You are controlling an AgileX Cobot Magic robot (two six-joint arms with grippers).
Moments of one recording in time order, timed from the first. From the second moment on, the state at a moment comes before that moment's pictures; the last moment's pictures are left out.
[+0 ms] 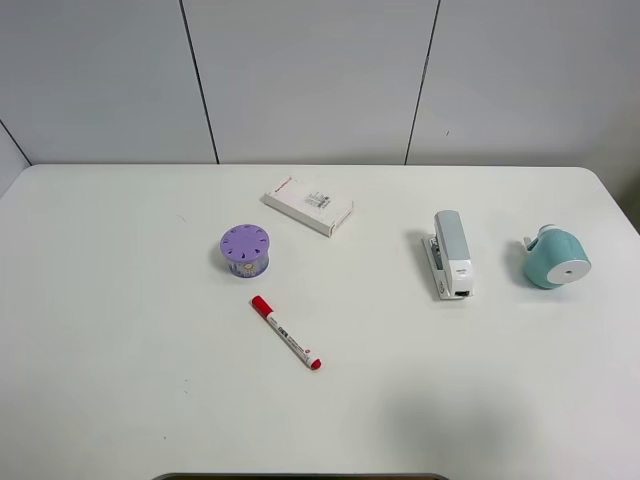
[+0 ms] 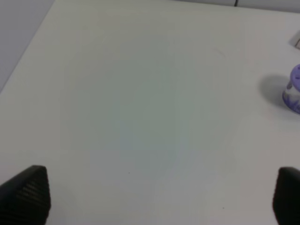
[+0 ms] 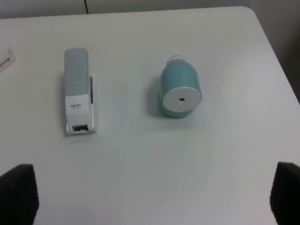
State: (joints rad) left arm -0.01 -0.01 -0.51 0.06 1.06 -0.07; right arm -0.01 0.05 -0.56 -0.03 1.07 0.02
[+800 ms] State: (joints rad) left arm -0.01 -0.01 -0.51 0.06 1.06 -0.07; right arm -0.01 0.66 -0.79 -0.17 1.06 0.10
